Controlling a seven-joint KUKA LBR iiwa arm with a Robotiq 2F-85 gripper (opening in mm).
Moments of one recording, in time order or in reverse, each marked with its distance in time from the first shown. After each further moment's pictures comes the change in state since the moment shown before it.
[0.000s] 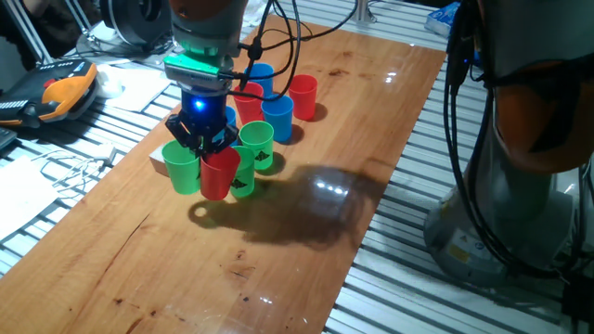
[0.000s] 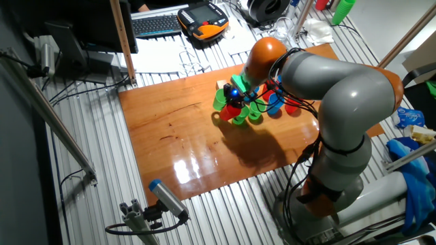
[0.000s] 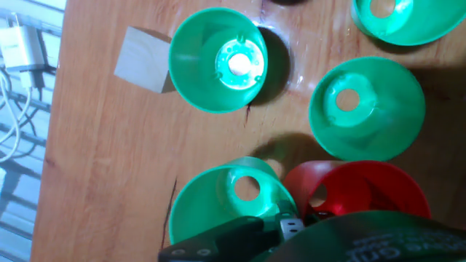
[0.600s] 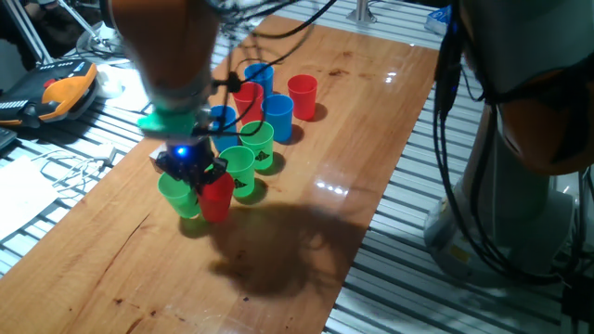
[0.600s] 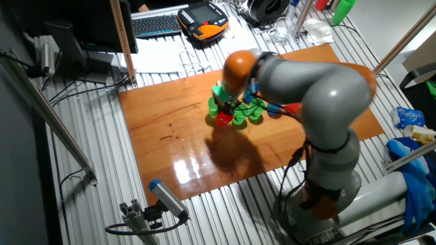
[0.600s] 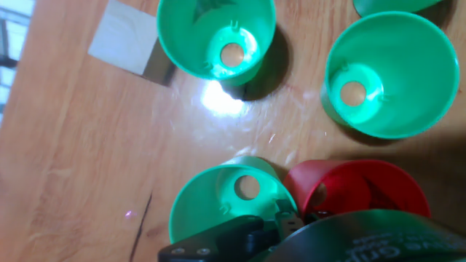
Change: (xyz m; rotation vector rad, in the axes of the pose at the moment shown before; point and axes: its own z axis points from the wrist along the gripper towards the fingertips) arm 0.015 0.003 0.051 0.120 -0.201 -0.030
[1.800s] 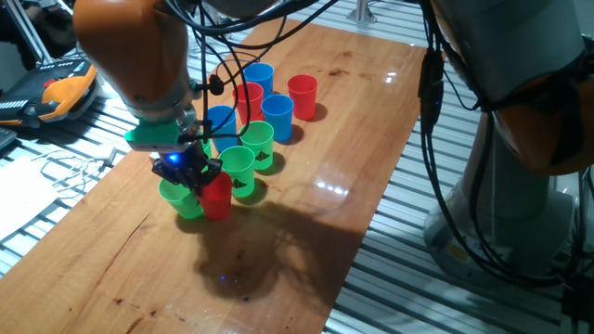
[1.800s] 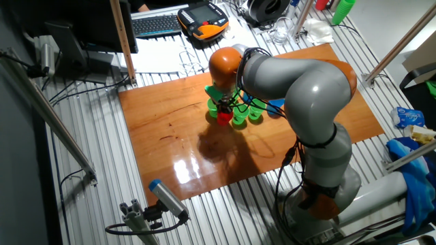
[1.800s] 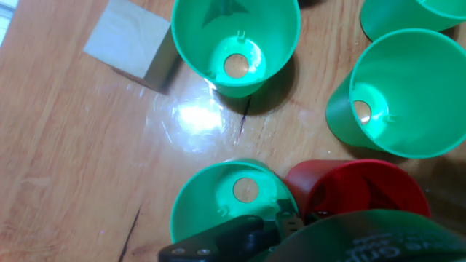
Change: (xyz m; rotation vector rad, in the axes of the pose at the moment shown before) arm -0.006 0.004 0.016 0.074 -0.018 -0.036
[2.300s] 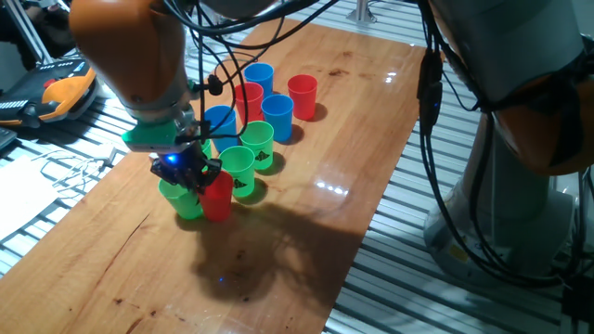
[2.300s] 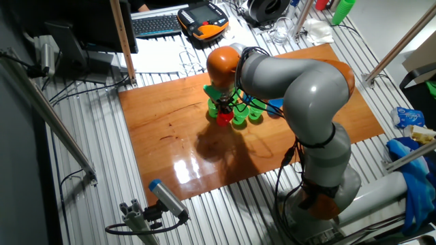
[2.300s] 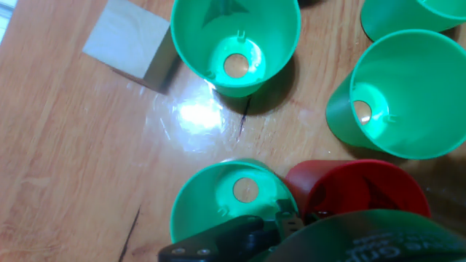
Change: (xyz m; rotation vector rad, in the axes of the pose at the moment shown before) arm 0.000 0.002 -0.005 0.018 -0.006 0.026
